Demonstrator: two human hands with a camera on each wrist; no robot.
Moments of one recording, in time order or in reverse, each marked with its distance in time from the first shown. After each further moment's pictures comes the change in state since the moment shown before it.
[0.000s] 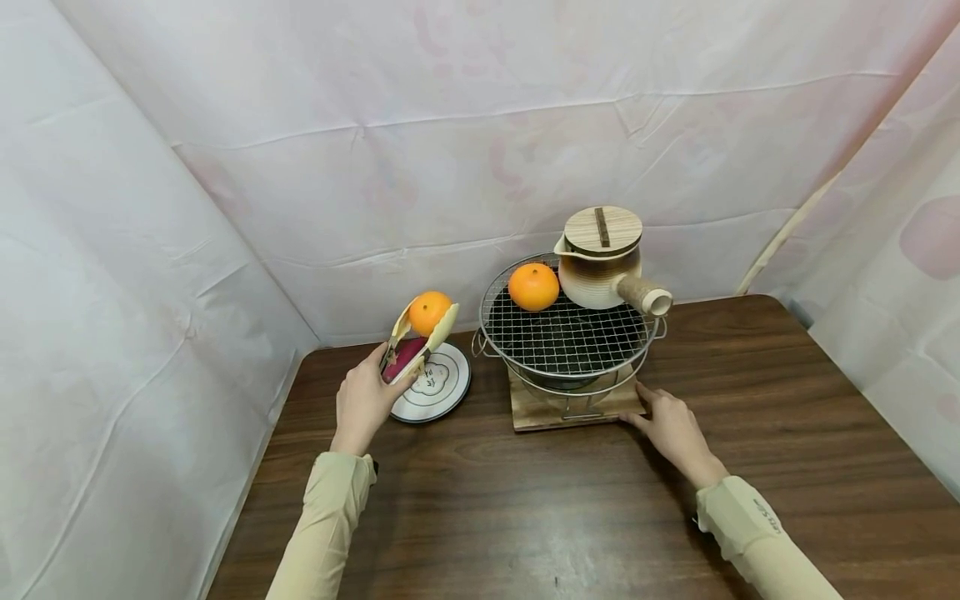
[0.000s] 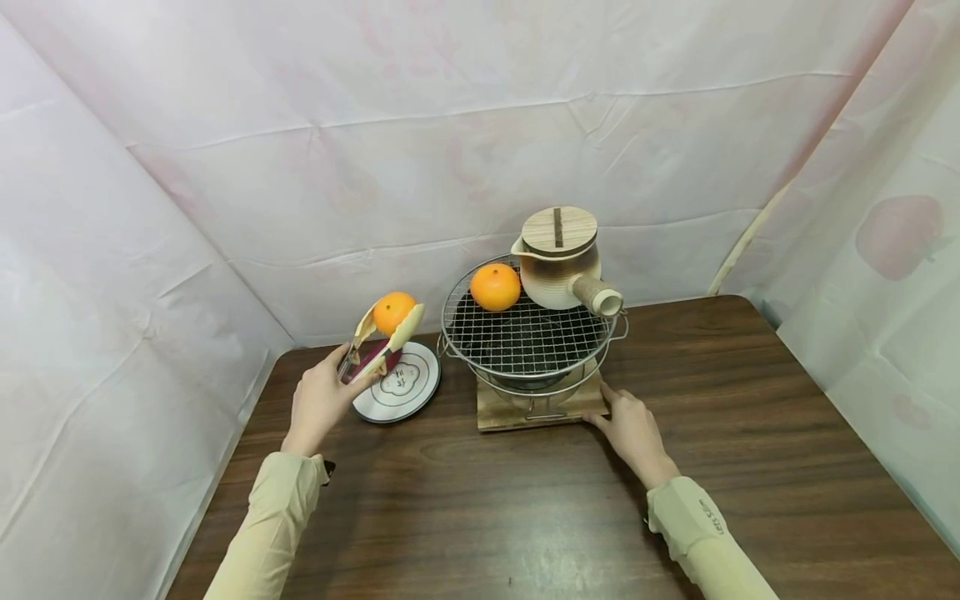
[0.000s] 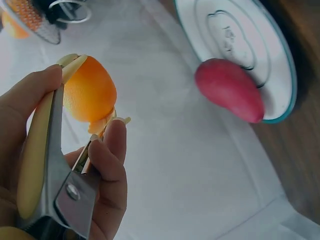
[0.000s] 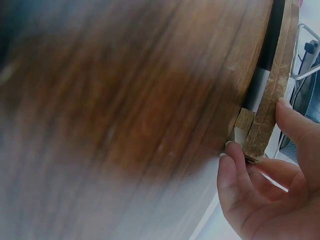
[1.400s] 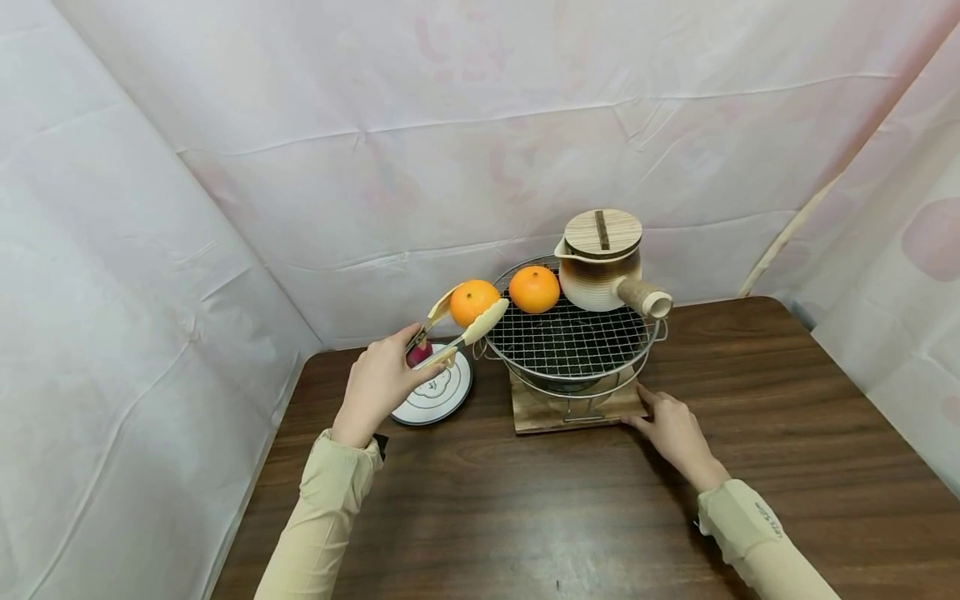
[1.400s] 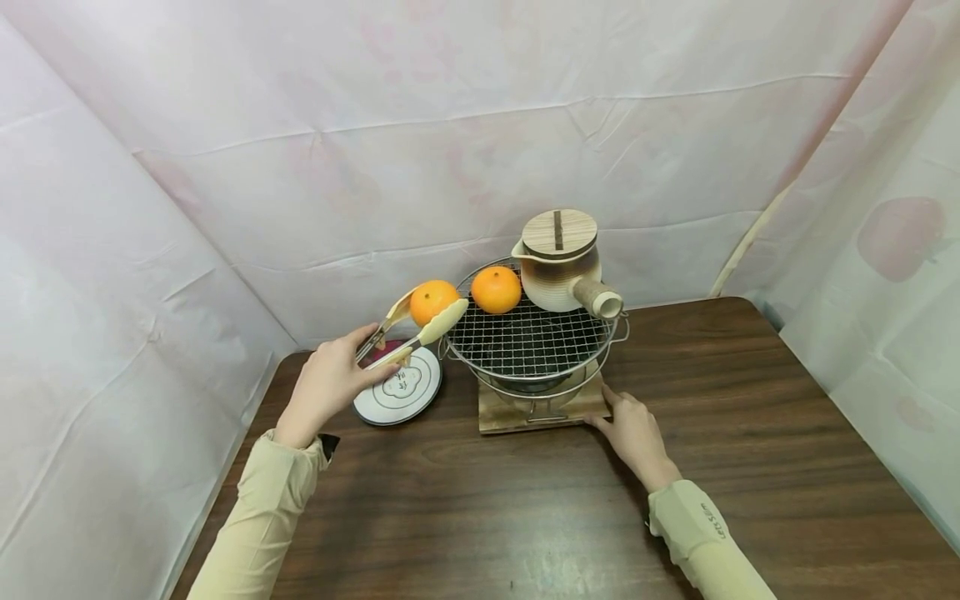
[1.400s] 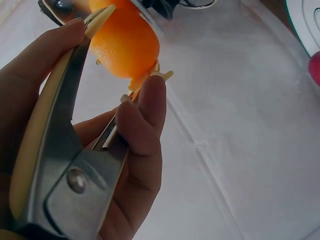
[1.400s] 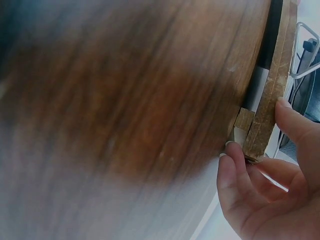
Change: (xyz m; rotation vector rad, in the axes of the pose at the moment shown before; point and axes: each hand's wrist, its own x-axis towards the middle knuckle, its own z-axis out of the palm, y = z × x) left_hand 0.001 0.071 -0.052 0.064 -0.129 0.168; right_hand -0.001 -0.001 0.000 0.018 0.010 -0.003
